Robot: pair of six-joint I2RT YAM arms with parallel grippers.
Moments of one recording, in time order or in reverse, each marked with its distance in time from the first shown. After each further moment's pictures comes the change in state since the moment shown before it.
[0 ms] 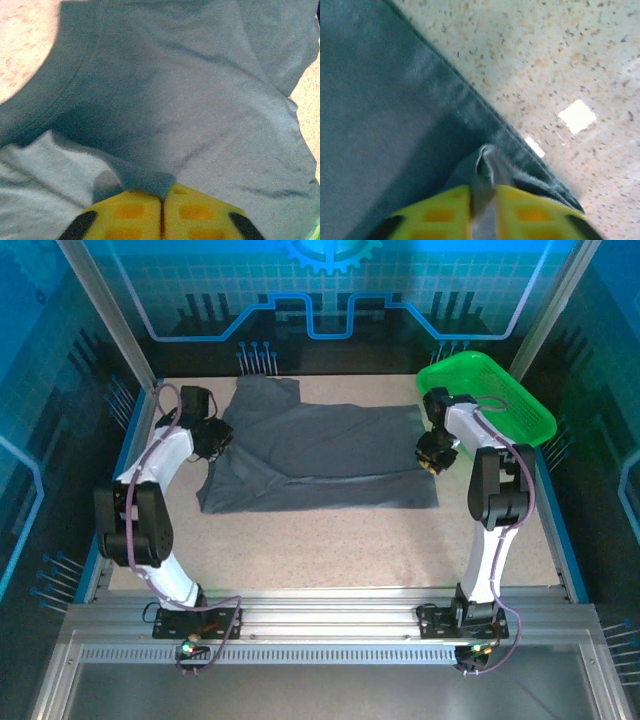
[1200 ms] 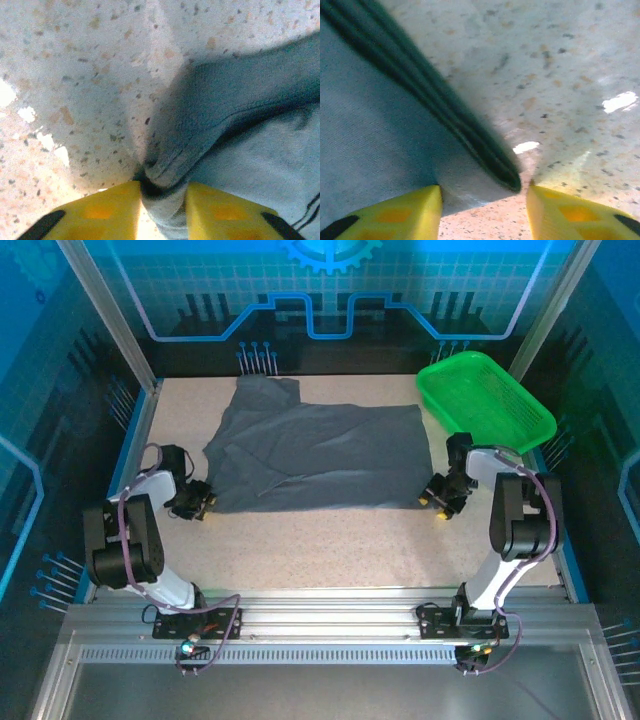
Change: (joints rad) left arm 0.207 -0.141 -0.502 0.042 0.071 0.046; right arm -0.107 -0.290 -0.599 0.291 -0.236 -0.175
